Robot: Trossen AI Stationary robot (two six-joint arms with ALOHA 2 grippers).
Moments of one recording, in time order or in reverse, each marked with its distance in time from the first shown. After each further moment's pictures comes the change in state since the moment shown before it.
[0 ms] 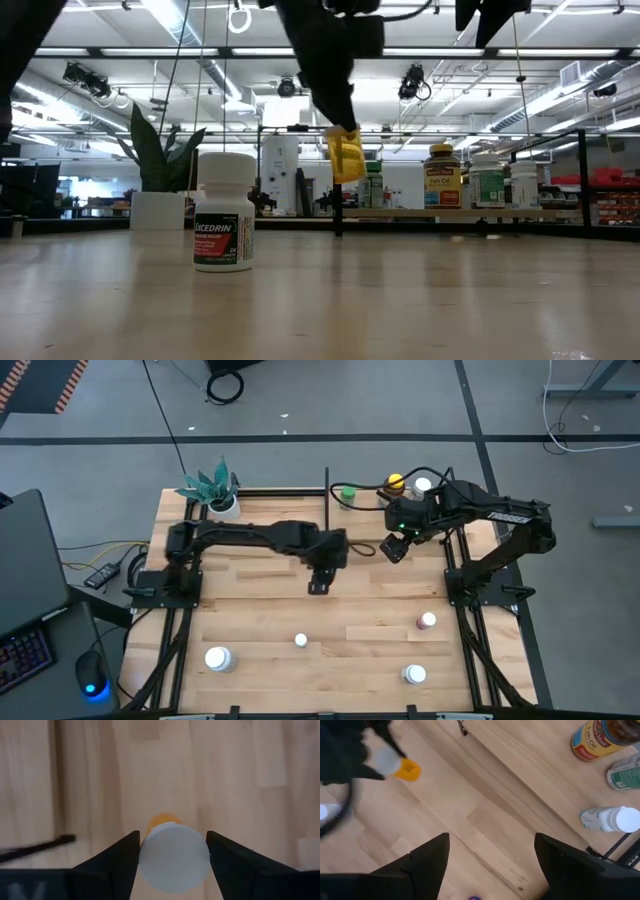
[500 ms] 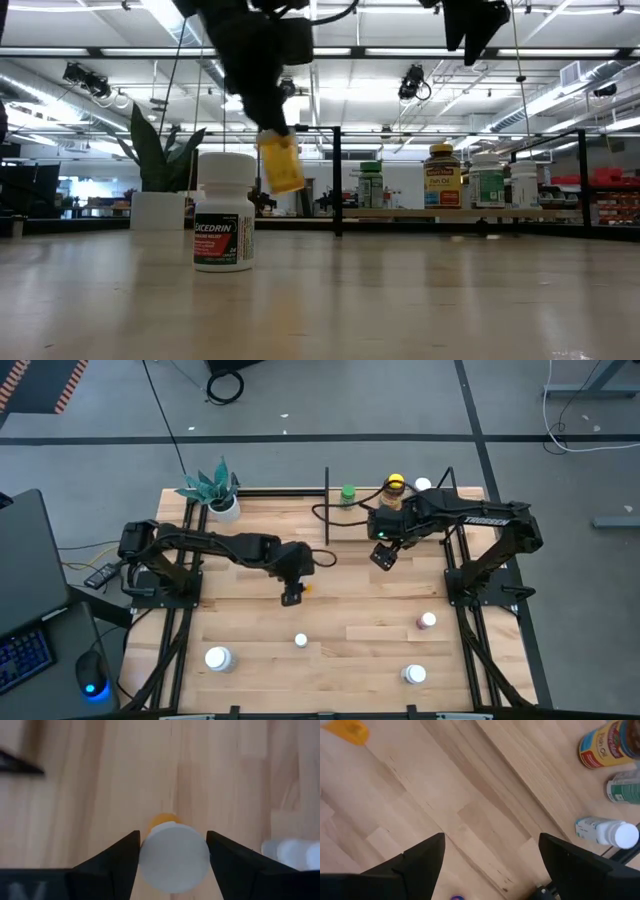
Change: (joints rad) left arm -0.049 -0.352 -0.544 0.277 0.000 -0.221; right arm 0.005 0.106 0.000 0.000 0.010 -0.101
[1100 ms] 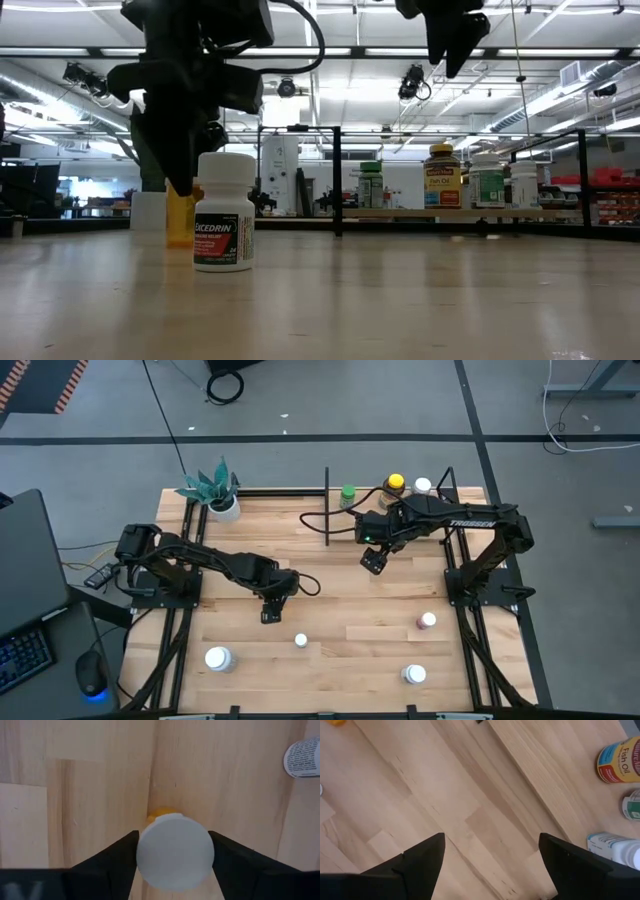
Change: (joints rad) left arm -0.122 -0.012 -0.190 -0.098 -0.011 -0.127; right arm 0.000 0.074 0.000 0.070 -0.011 -0.061
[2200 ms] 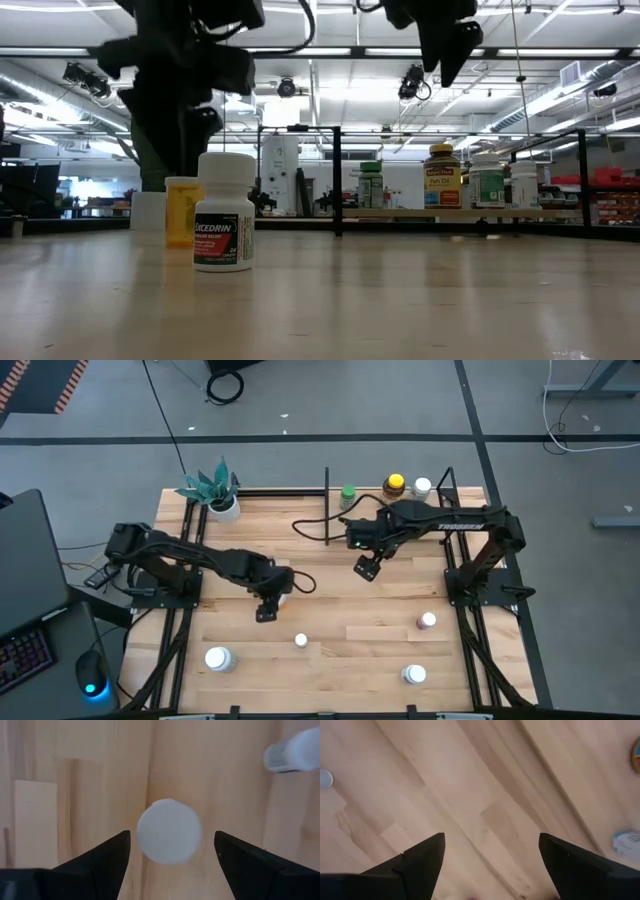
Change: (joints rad) left arm -0.005 -0.074 0.000 -0.046 0.007 0.002; right arm 0.007 0.058 -0.001 0.027 -0.073 0.008
